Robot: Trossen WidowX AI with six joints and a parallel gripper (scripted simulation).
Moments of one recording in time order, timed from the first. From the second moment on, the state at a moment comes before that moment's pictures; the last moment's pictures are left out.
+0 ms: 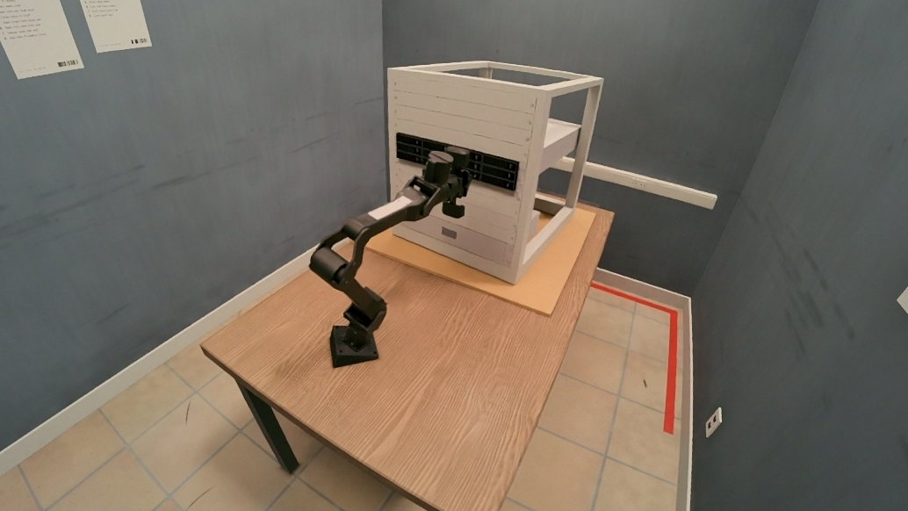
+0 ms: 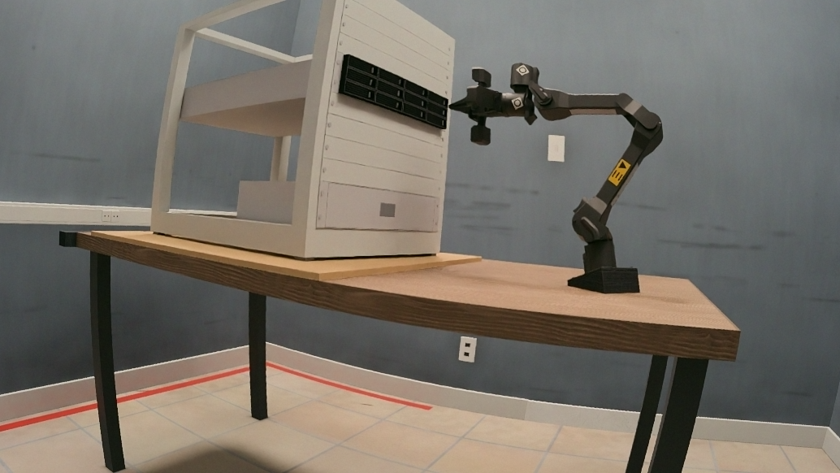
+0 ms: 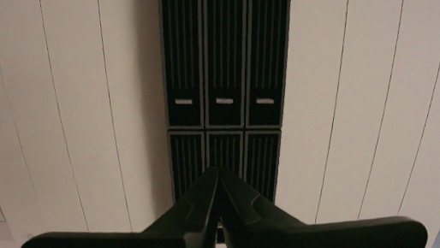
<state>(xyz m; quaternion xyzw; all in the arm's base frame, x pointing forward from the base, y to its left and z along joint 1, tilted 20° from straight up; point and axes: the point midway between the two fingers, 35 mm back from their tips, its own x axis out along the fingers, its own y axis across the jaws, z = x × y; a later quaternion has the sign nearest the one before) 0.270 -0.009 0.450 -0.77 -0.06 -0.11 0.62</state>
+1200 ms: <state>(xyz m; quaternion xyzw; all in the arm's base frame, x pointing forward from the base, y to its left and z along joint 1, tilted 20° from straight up) 0.249 -0.056 0.483 -0.77 -0.06 -0.11 0.63</state>
